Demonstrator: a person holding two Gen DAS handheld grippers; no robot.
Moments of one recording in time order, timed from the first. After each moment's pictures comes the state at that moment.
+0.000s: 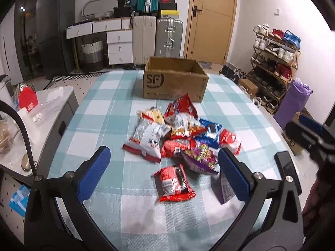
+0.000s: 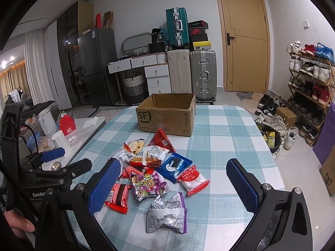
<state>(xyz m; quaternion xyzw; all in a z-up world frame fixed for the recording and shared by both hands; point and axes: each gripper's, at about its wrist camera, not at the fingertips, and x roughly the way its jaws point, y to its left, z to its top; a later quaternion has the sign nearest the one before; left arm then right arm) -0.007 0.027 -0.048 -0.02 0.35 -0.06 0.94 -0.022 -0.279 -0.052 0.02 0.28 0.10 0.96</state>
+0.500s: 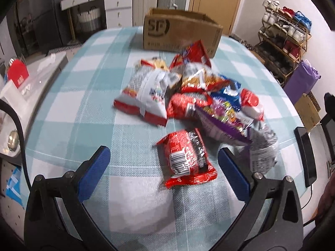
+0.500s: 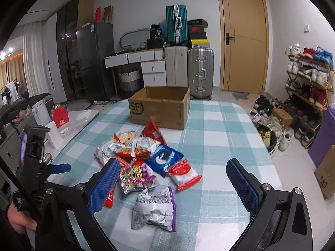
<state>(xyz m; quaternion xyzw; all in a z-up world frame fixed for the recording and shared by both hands) 0.037 0.026 -0.147 -0.02 0.46 -0.06 0.89 -0.015 -0.286 -0.083 0.00 0.29 0.09 0.95</state>
